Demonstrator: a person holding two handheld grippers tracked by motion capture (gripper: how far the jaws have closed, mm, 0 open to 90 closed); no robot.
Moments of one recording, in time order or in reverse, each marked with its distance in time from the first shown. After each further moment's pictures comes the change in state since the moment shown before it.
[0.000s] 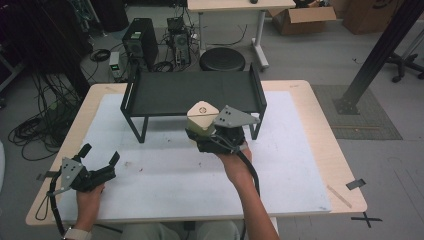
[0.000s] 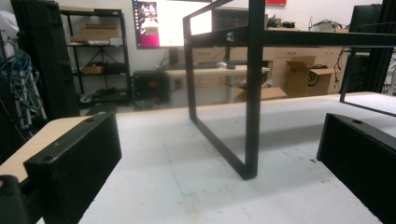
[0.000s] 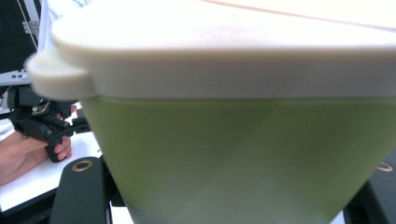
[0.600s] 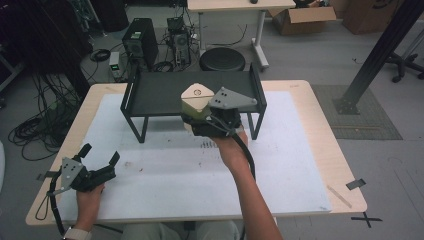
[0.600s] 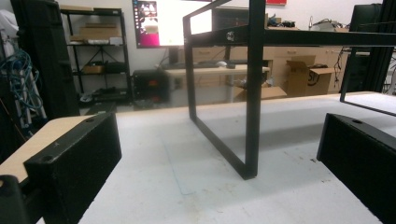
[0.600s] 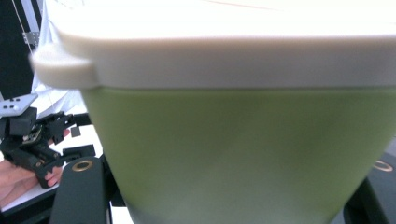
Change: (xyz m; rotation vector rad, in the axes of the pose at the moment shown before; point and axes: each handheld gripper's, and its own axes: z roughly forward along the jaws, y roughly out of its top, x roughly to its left) left arm 0.000 0.000 0.000 0.002 -0.001 -0.001; right arm -0.011 0.036 0.013 -0.035 0.001 -0.014
